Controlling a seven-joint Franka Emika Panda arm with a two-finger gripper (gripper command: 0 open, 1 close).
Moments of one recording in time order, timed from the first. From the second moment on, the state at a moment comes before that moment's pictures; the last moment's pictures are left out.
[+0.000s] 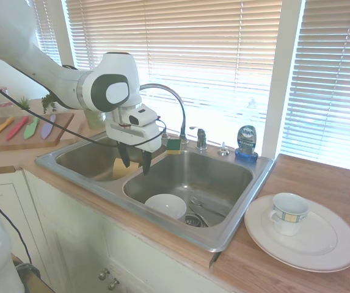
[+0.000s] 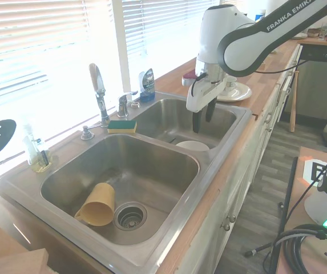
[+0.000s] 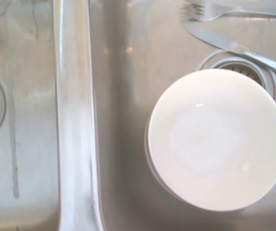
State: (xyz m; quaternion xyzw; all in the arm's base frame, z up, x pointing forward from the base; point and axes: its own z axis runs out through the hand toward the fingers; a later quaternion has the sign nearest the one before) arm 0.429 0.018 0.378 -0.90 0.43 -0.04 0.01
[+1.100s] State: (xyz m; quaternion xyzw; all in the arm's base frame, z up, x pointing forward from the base) arm 0.509 0.022 0.366 -0.90 0.43 -0.06 0.01
